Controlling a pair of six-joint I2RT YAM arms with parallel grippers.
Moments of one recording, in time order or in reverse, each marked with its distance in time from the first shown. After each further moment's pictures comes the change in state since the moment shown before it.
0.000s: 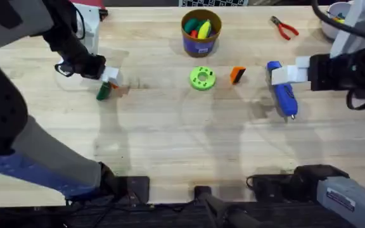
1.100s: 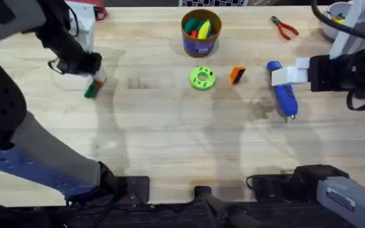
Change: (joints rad) left arm 0.039 0.029 0.060 -0.050 0.058 0.044; right arm 0.000 0.000 0.000 -0.010 0.000 0.000
